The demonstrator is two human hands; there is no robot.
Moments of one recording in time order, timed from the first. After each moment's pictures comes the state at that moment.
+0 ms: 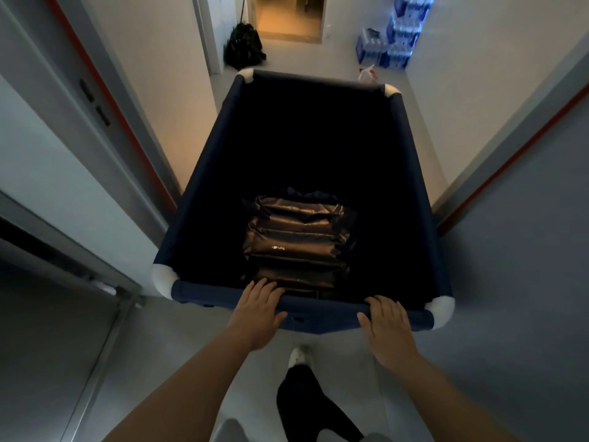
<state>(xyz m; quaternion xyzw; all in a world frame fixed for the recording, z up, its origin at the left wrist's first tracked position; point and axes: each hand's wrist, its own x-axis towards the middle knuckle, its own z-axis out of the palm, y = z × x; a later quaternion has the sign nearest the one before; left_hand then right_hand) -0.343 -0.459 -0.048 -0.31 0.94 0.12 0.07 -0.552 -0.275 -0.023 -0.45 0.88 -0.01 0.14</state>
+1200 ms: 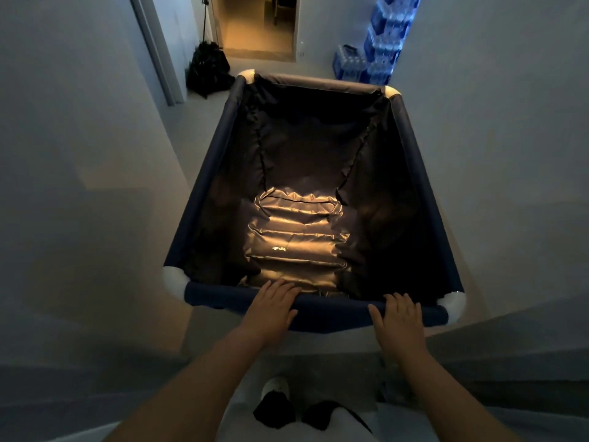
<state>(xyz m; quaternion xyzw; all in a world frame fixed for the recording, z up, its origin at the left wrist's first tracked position) -0.638 -0.832 -0.039 -0.21 0.96 0.16 0.05 -0.817 -0.640 -0.012 -0.31 0.94 0.00 0.15</state>
